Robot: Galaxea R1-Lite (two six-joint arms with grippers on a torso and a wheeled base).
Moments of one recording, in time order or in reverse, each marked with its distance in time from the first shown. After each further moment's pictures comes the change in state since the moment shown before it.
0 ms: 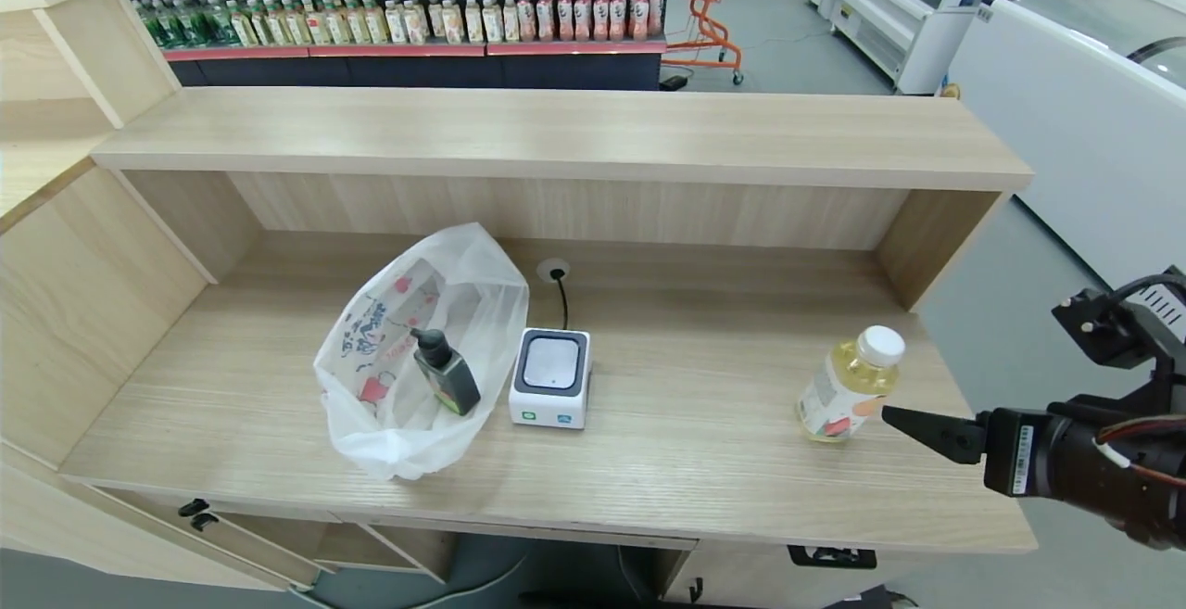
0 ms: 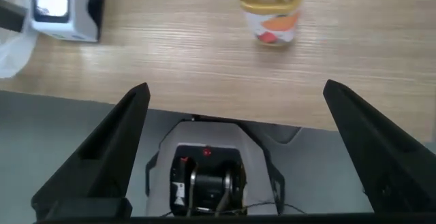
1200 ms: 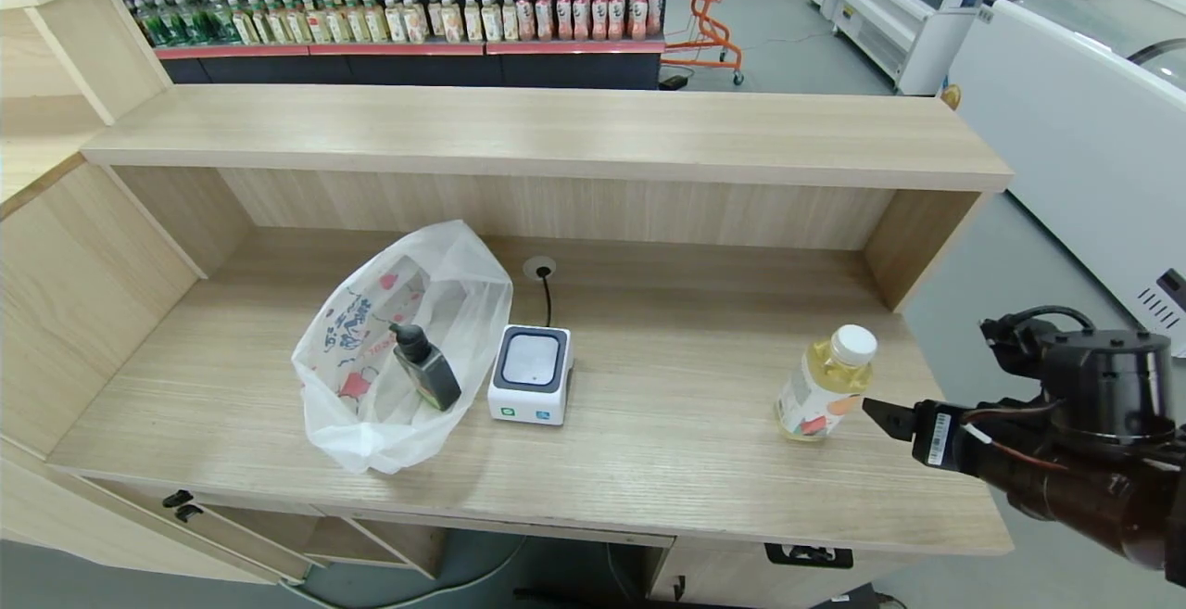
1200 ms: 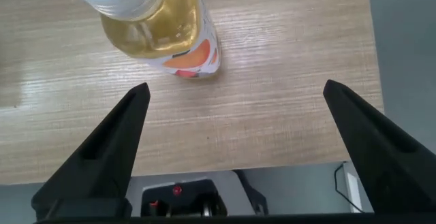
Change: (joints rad) left arm 0.000 0.000 0.000 0.000 0.000 0.000; right arm -0.051 0.326 0.084 -0.385 -0.222 0.029
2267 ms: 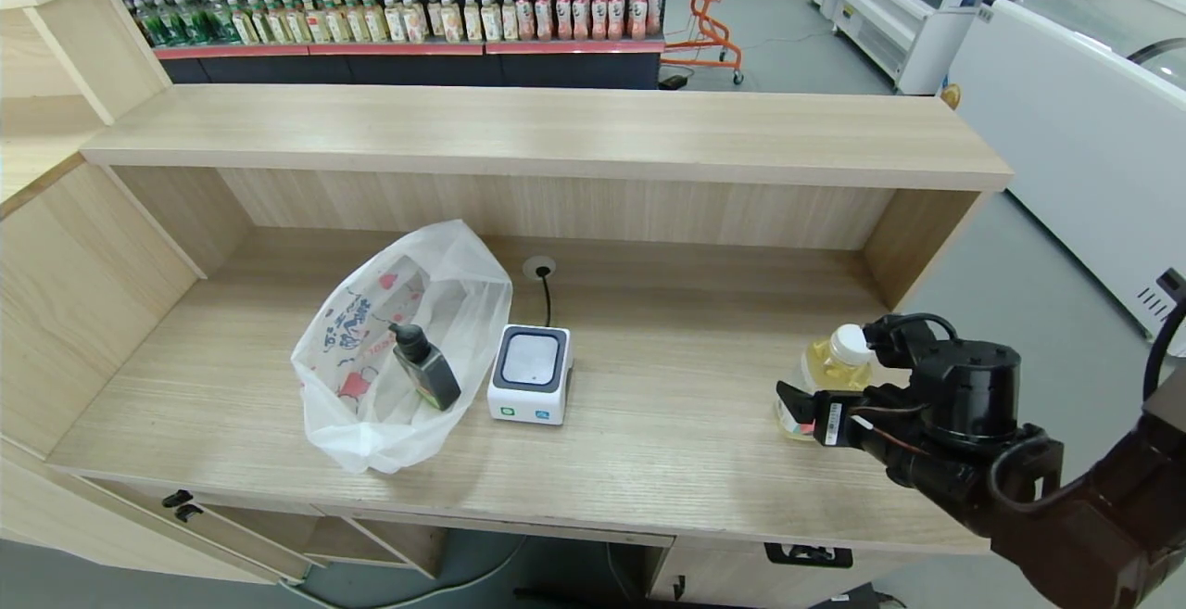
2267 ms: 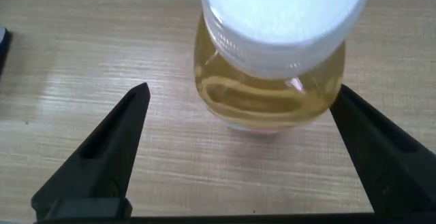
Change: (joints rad) left arm 0.000 0.000 0.000 0.000 0.000 0.000; right arm 0.088 0.358 -0.045 -0.473 0.026 -0.125
